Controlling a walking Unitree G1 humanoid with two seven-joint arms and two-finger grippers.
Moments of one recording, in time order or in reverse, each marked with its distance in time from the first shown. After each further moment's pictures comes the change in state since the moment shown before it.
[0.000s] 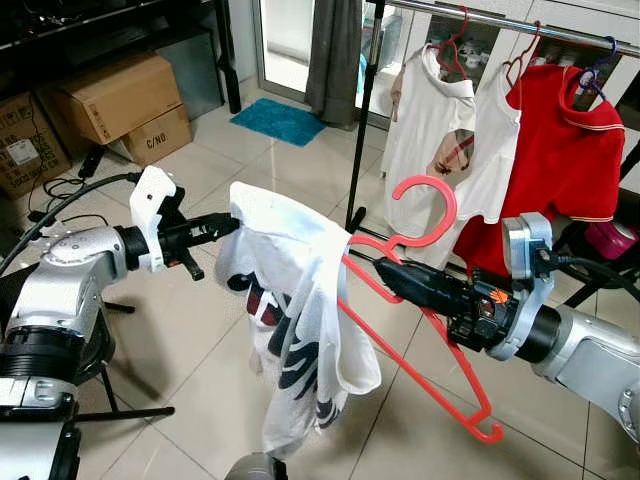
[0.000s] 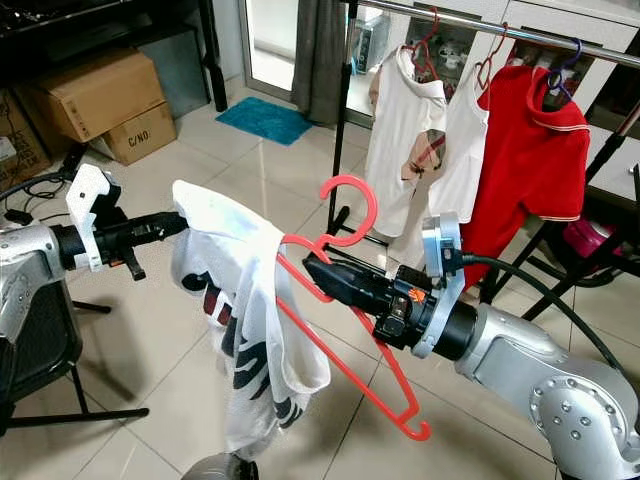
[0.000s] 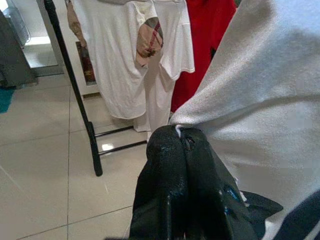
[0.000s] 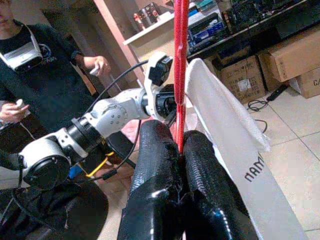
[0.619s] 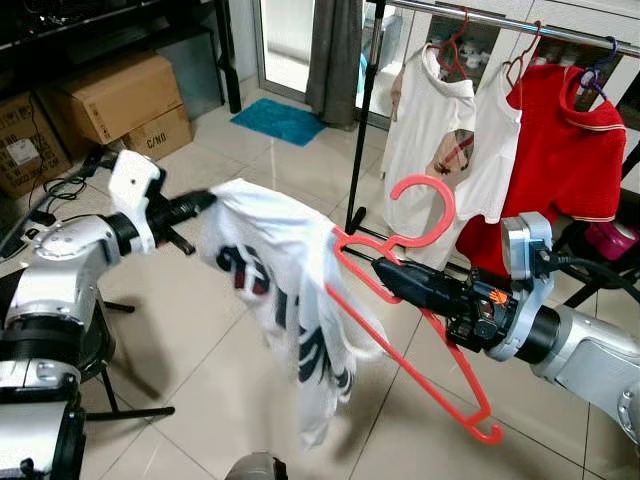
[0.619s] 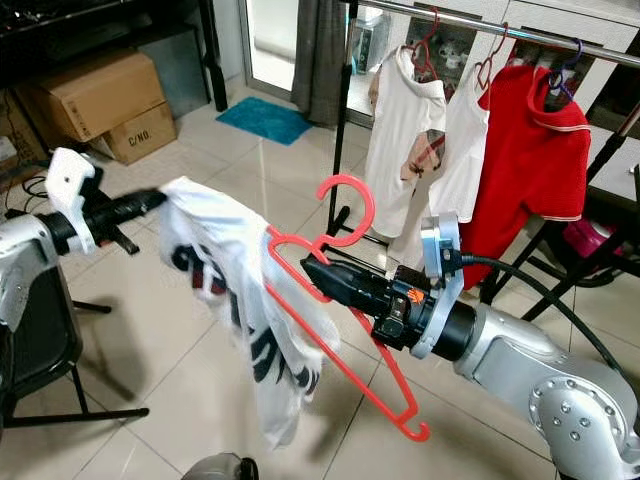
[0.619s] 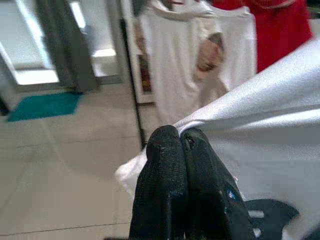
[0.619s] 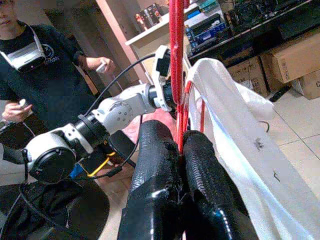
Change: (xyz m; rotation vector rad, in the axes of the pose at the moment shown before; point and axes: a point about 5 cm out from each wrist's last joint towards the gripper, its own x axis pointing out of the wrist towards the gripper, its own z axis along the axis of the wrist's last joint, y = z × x) left arm -0.006 0.027 0.007 0.036 -0.058 0.269; right arm 0.001 0.002 0.000 -0.002 -0.005 0.009
